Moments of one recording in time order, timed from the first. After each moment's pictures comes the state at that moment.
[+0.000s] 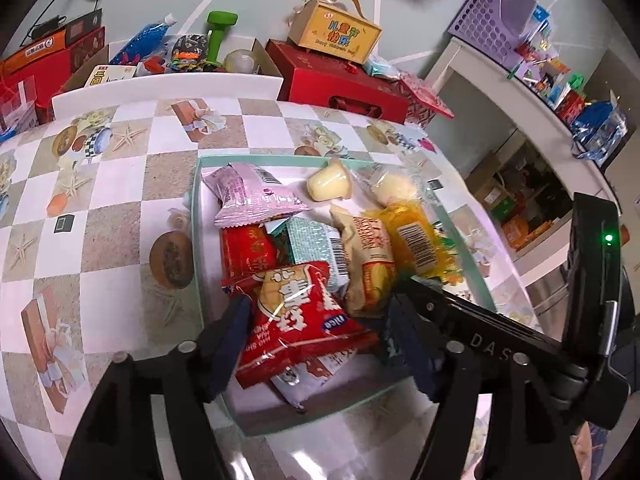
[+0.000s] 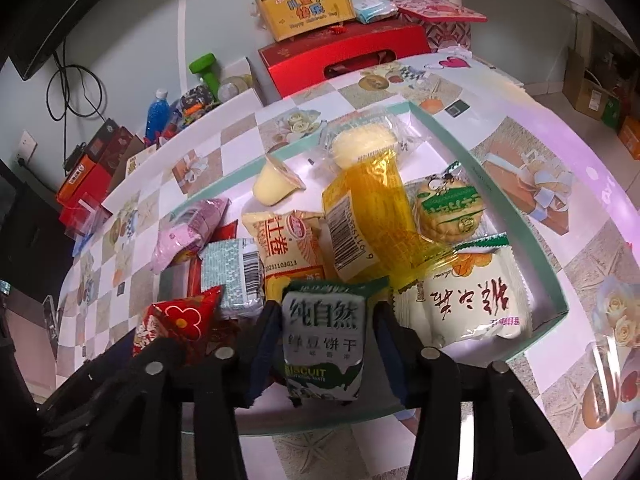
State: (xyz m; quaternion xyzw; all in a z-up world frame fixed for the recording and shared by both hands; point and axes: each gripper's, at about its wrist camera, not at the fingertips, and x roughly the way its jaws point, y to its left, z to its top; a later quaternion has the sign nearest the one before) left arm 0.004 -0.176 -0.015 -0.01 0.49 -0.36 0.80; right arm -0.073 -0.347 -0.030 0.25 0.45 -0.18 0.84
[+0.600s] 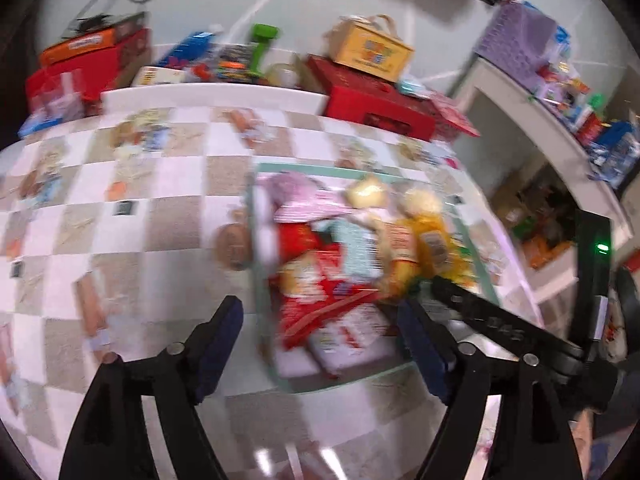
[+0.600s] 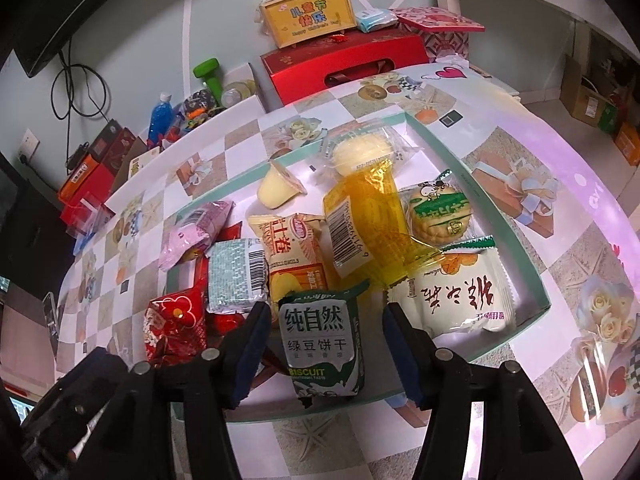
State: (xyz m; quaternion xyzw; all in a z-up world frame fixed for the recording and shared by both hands) left arm -0.005 -0.129 0.005 -0.02 0.48 -0.28 0.83; right arm -0.081 -0.341 -0.019 0.24 0.45 -0.19 0.84
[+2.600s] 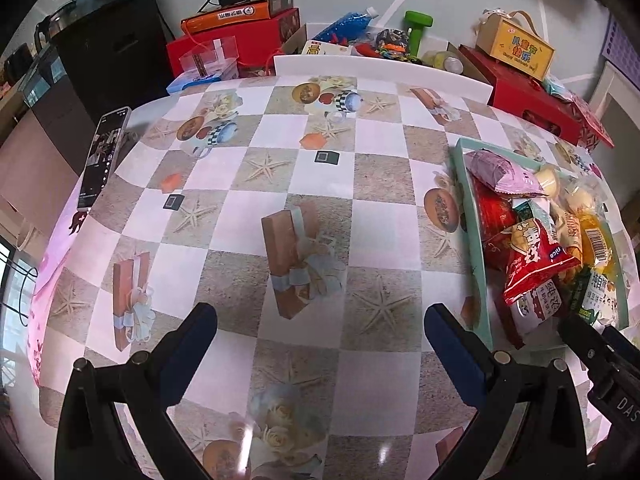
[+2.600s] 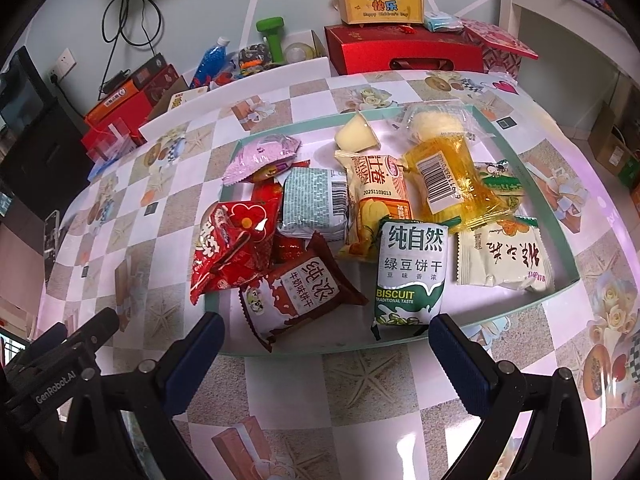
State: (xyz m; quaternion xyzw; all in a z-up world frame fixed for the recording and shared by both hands) left arm -0.009 -0.048 -0.019 0.05 0.51 -0.05 0.86; right arm -0.084 -0.264 -0.023 0.15 0.49 -0.14 0.85
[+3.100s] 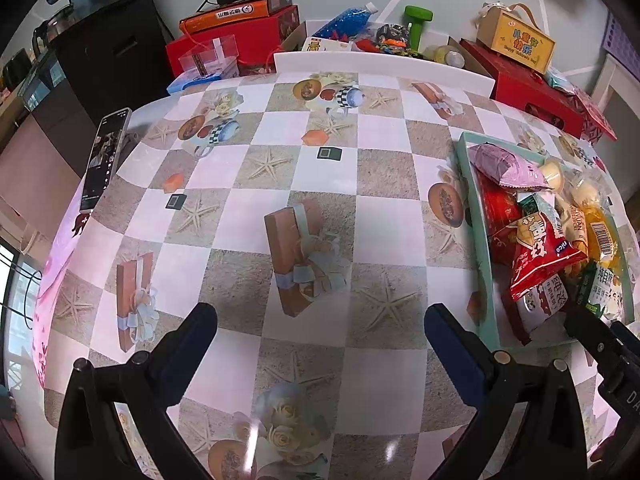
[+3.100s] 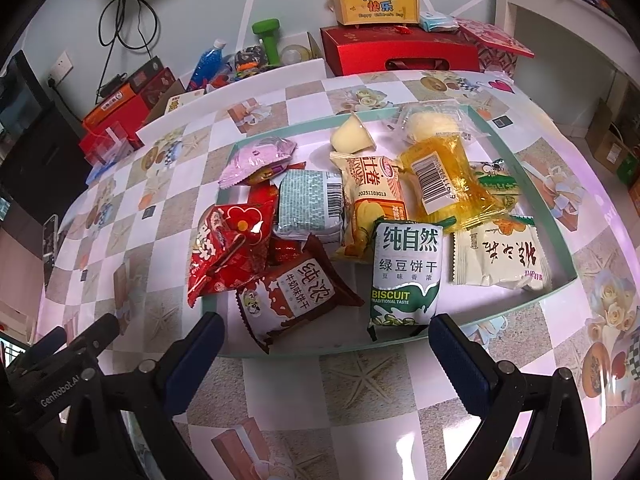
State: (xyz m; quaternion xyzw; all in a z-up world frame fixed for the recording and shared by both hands) left arm -0.008 -0.048 -0.022 0.06 0.51 -0.05 0.85; right arm -0.085 -0.266 -0.022 0.16 0.49 -0.14 0.85
